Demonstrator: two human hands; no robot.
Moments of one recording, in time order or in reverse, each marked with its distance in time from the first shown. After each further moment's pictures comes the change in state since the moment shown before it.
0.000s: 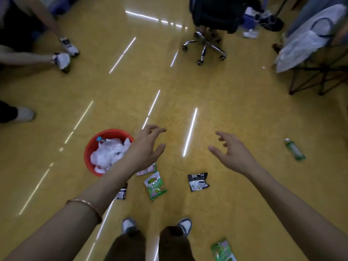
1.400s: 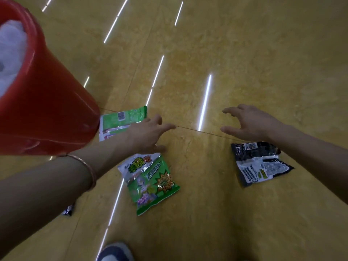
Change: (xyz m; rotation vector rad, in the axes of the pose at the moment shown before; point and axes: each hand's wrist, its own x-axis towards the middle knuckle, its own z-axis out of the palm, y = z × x) left_hand 0.137 -0.438 0.558 0.655 -0.541 0.117; right_hand 0.291 0.369 0.540 -0.434 -0.302 -0.071
